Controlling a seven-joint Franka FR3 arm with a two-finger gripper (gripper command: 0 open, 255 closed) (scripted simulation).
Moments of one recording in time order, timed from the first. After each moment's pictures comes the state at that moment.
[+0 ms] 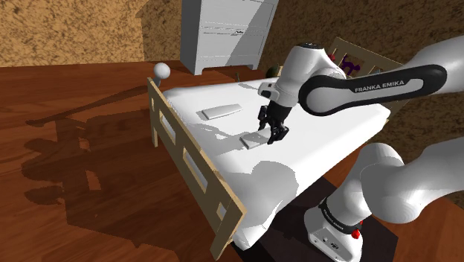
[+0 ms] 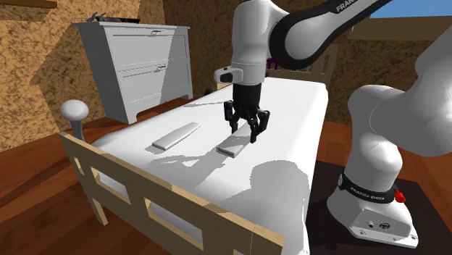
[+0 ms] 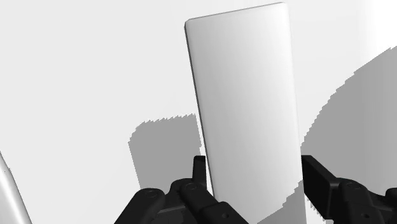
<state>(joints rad) 0.40 -0.57 -0.22 -2.73 -0.16 2.18 -0.98</state>
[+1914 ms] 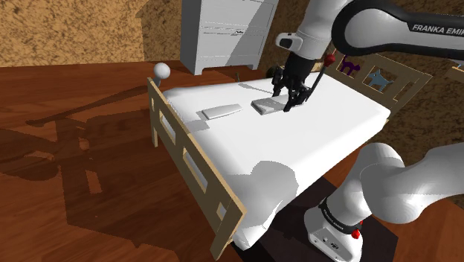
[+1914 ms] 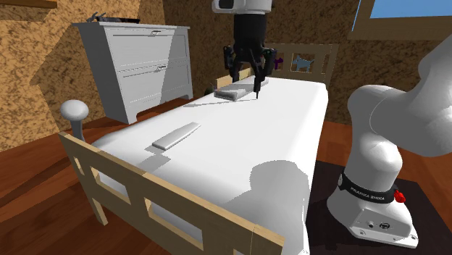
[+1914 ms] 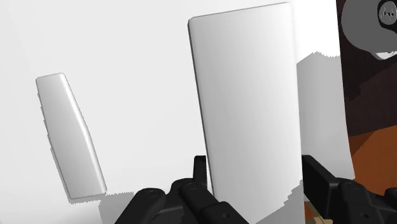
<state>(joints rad) 0.42 -0.67 -0.18 -2.40 -0.12 1.76 -0.99</state>
